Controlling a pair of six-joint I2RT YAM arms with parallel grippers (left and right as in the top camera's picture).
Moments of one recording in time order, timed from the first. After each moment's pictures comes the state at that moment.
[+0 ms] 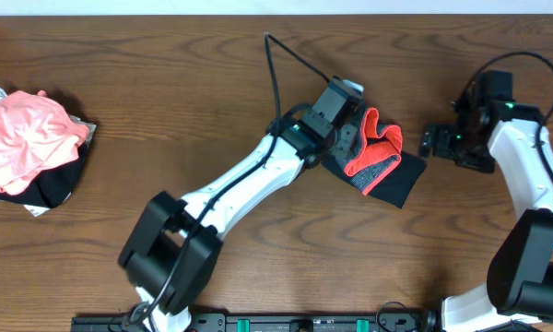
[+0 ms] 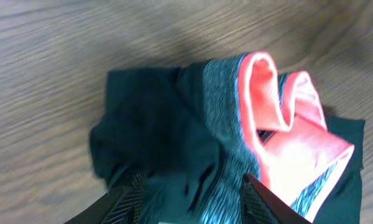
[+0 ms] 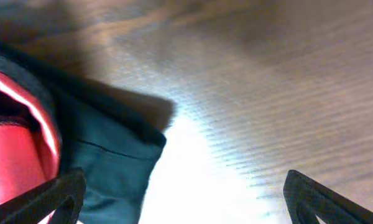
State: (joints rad) left arm -0.74 1.92 1.48 -0.44 -0.03 -0.24; right arm -0.16 1.71 1.24 -0.91 -0.05 0.15
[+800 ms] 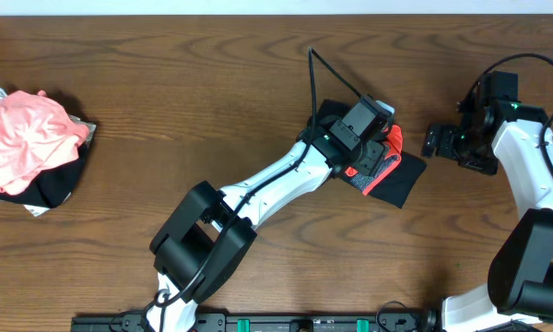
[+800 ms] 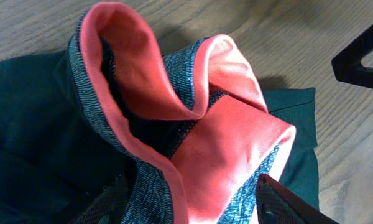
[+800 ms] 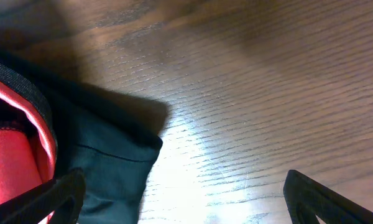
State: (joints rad) left arm -0.83 2.03 1.52 -0.40 0.05 -0.22; right arm -0.17 1.71 1.24 -0.90 -0.06 0.15
